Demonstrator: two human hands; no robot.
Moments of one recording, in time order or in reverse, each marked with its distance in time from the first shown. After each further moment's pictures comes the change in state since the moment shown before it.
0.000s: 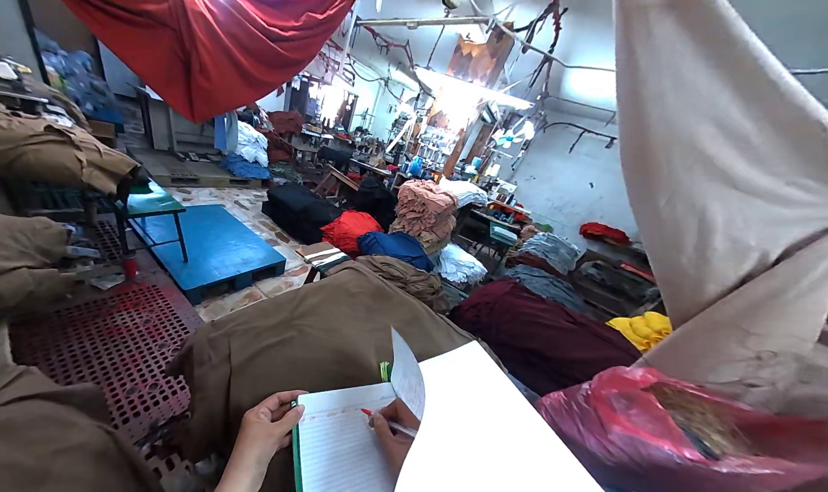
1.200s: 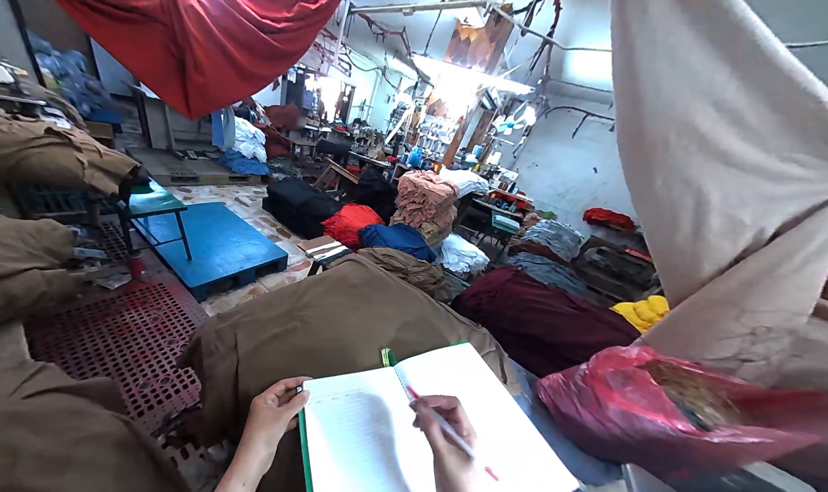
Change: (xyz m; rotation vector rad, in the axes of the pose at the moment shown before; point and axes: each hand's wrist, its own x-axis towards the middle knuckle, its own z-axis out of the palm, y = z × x) left_hand 0.001 -0.005 -0.002 -0.021 -0.004 0.023; right_hand -0.023 -0.003 -0.047 0.332 0.094 -0.304
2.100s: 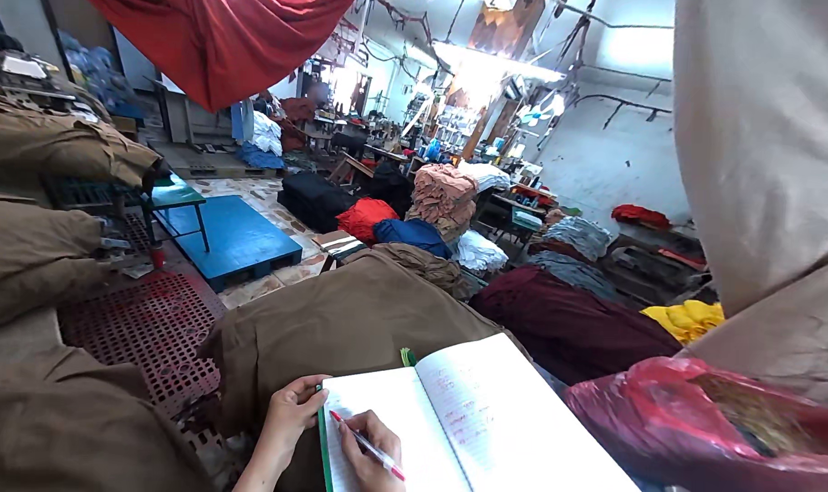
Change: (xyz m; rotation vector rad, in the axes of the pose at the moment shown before) left_hand 0.000 0.002 -0.001 -0.020 -0.025 -0.010; right_hand -0.039 0.028 0.096 -0.357 -0.250 0.176
